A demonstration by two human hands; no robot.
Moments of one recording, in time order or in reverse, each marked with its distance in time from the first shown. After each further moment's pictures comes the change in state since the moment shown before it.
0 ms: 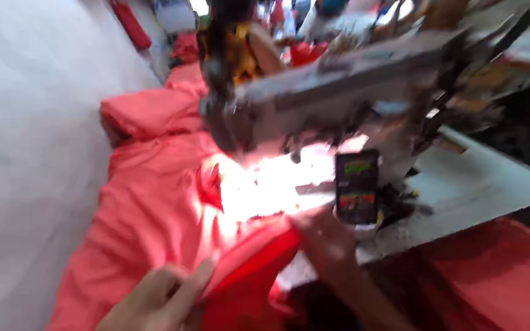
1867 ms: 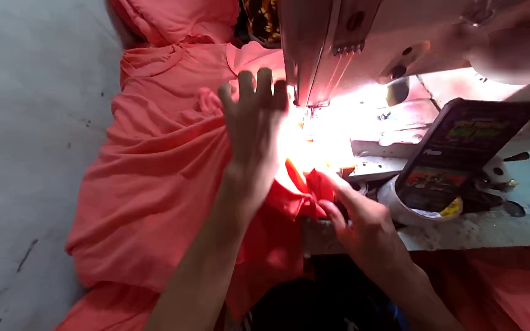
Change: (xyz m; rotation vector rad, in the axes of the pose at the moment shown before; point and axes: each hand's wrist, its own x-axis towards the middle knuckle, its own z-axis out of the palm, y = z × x) left_hand 0.111 -0.026 0.133 0.192 -0.105 -0.028; right_hand -0.012 0.004 0.000 0.131 -0.574 0.192
